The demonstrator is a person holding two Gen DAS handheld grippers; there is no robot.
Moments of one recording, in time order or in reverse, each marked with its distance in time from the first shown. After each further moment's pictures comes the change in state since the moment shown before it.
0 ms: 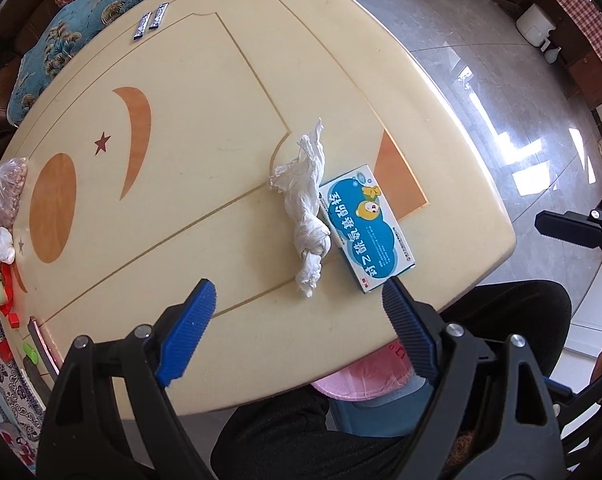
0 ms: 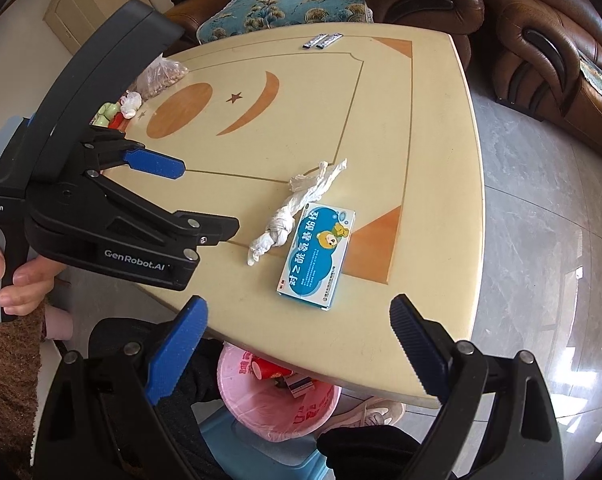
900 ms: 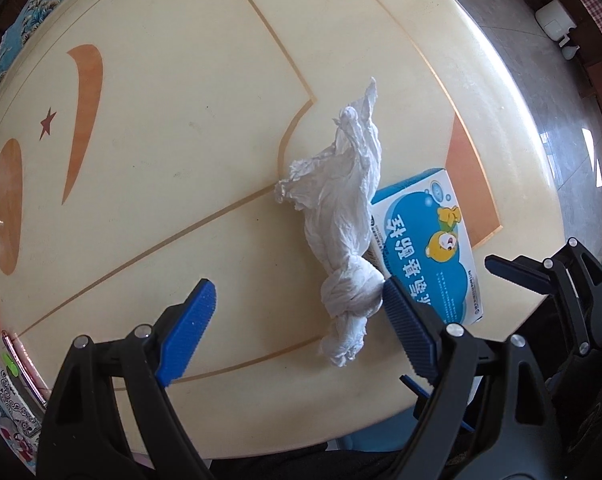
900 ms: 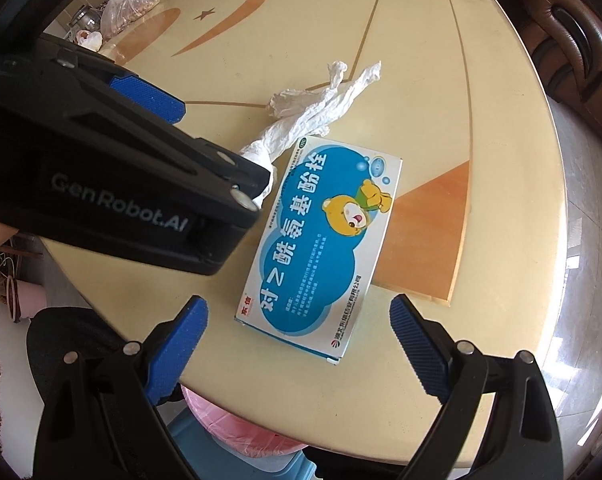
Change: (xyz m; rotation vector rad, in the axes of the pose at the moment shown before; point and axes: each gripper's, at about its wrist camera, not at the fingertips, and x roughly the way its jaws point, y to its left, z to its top) left arm 0.098 0.022 0.032 -0.037 0.114 -0.042; right arm 0.131 -0.002 -0.003 -0.029 0.150 -0.058
